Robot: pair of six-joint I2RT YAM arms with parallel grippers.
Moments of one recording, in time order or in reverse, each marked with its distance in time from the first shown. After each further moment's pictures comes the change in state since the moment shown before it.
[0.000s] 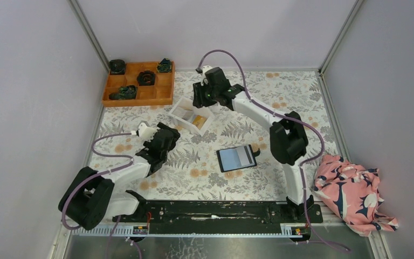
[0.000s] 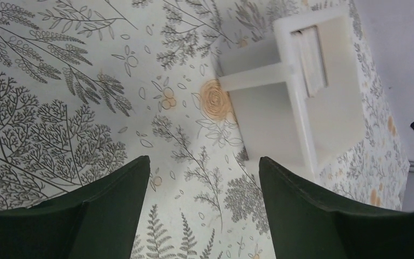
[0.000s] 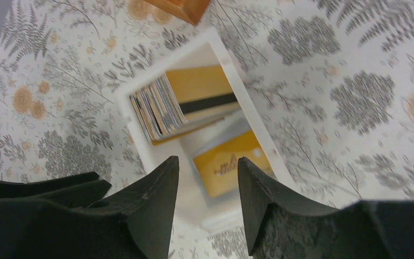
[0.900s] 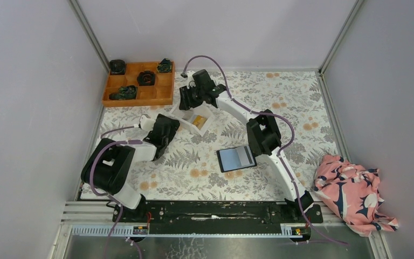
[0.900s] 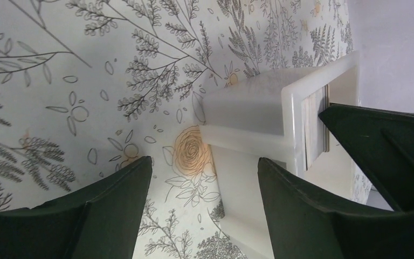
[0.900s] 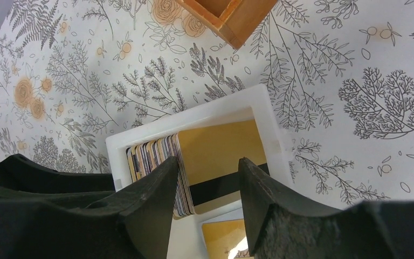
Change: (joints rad) left arm 0.182 0.347 0.111 0.245 0.202 -0.068; right arm 0.014 0.454 0.497 -0.071 -0.211 -0.052
